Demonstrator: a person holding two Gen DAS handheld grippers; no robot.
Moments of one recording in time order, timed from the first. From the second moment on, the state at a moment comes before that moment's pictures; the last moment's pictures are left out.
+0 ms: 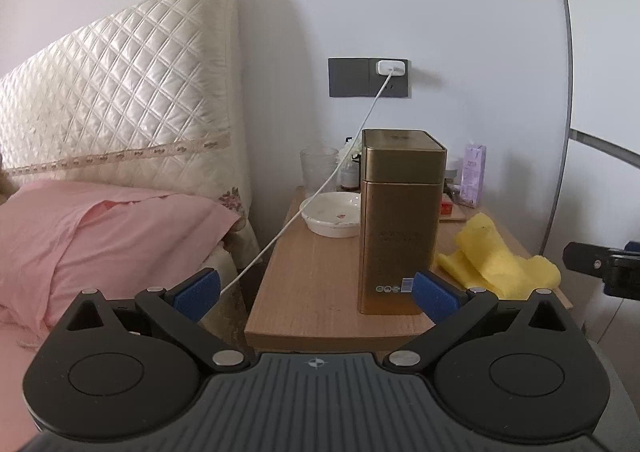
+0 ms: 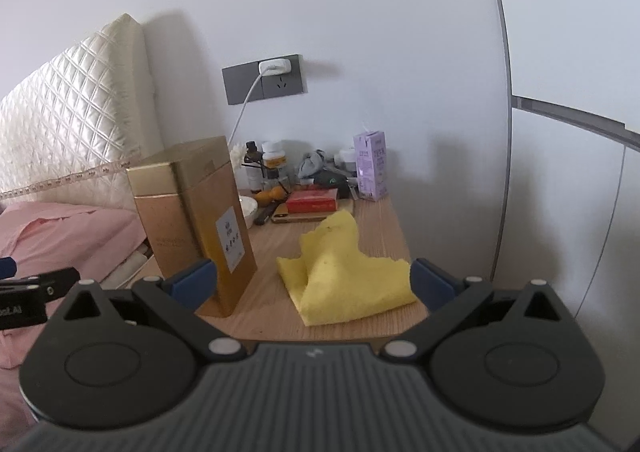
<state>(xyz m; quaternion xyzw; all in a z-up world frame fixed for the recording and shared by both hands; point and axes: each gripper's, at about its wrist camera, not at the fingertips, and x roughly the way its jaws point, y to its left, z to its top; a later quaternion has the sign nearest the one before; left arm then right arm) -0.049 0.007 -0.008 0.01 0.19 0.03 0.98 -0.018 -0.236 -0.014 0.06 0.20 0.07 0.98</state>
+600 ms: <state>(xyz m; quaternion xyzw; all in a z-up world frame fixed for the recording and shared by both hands) -0.051 0.021 -0.021 0.01 0.15 0.00 0.99 -0.004 -0.226 -0.024 0.08 0.18 0.08 0.98</state>
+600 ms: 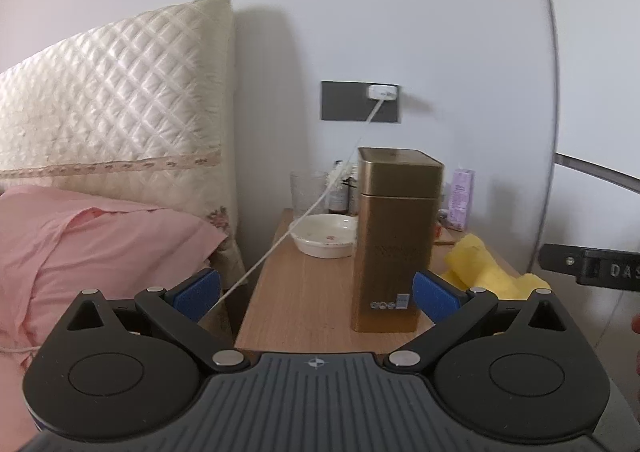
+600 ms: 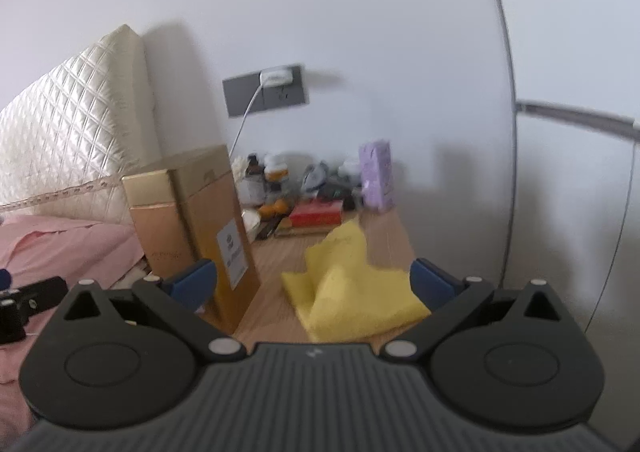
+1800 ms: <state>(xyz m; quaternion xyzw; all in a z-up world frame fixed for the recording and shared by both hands) 0.074 -0.051 -0.077 0.05 0.18 -0.01 0.98 0.087 -0.287 -0.081 0.12 0.18 0.10 0.97</state>
